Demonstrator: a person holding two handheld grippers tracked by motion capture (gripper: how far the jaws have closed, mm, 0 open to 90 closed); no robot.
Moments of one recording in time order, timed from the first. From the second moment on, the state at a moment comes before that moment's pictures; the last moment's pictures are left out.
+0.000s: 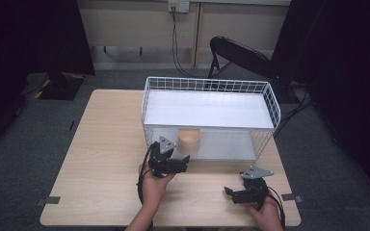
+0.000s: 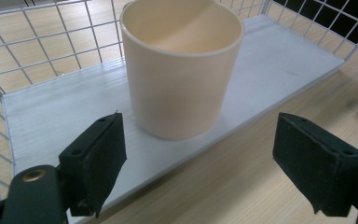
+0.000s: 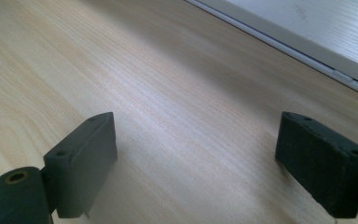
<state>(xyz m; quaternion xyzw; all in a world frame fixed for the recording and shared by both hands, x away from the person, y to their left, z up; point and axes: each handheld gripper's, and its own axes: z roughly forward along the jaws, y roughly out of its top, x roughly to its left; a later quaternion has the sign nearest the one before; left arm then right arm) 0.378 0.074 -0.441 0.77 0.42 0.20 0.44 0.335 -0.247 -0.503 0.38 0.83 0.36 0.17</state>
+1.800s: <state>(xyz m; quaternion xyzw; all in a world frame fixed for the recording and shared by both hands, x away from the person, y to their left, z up) 0.352 0.147 -0.456 0.79 0.40 0.16 0.44 0.335 -0.247 -0.503 0.38 0.83 0.36 0.17</state>
